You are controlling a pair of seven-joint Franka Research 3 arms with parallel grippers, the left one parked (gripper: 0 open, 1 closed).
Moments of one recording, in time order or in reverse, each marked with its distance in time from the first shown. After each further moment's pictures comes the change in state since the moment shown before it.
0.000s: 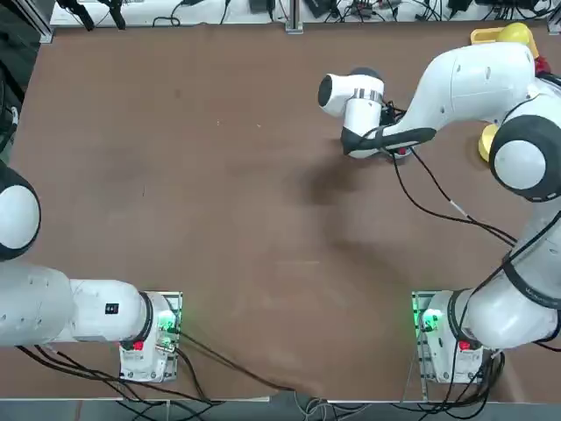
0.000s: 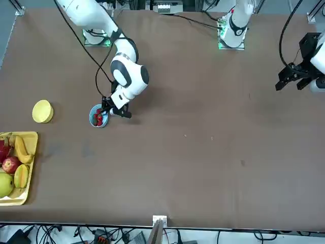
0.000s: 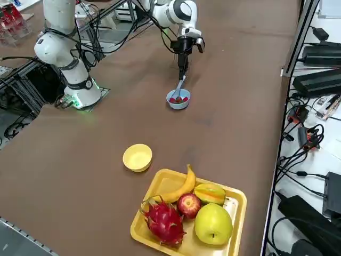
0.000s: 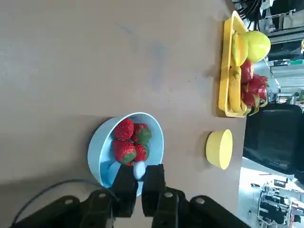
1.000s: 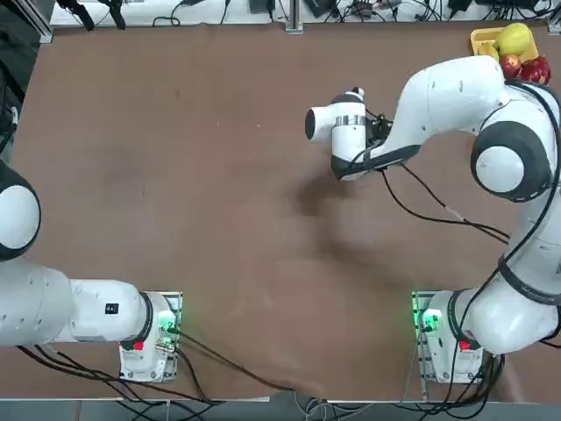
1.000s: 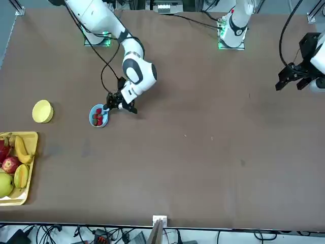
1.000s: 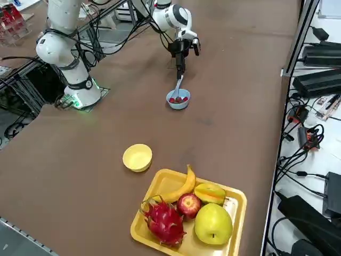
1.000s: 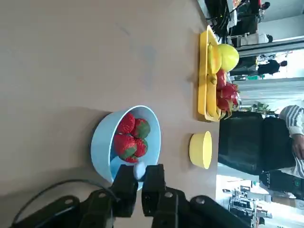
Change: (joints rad) arm 0.106 0.093 -0.001 0.019 -0.099 -0.137 0.126
